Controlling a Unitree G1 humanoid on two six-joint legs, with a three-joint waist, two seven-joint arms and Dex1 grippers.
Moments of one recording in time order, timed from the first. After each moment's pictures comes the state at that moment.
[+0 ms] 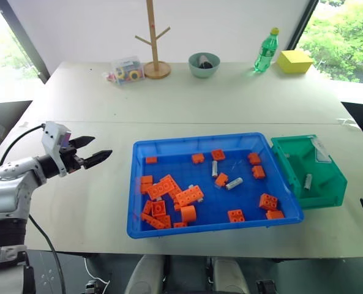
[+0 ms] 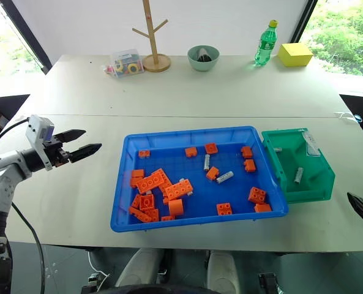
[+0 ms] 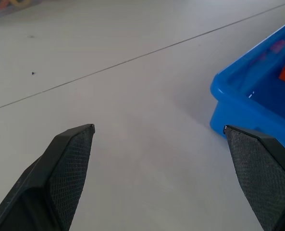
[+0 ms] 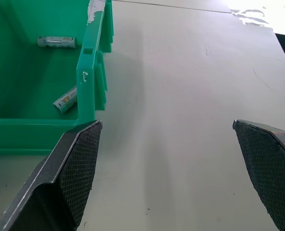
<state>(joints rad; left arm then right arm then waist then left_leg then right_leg) -0.33 0.77 0.26 0.20 -0.46 0.40 -0.98 0.48 -0.74 -0.92 -0.06 0.57 0.36 0.81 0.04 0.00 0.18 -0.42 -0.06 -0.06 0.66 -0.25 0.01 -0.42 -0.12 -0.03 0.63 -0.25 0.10</state>
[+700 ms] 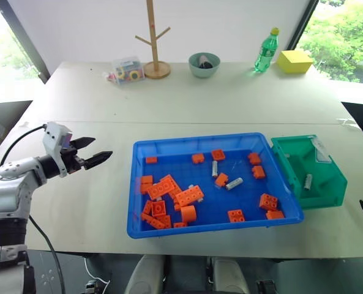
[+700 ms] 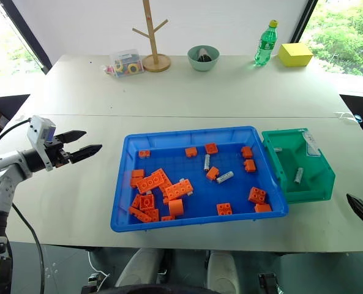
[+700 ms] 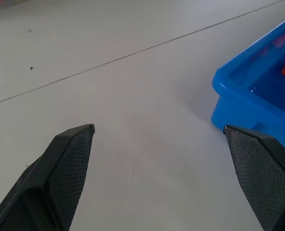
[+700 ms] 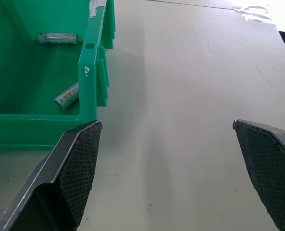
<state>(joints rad) -0.33 0.77 0.25 0.20 -0.45 0.41 -0.98 0.48 -0.74 -0.92 -0.05 0.56 0.36 0.82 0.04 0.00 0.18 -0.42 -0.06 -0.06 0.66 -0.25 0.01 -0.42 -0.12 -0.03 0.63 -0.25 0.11</state>
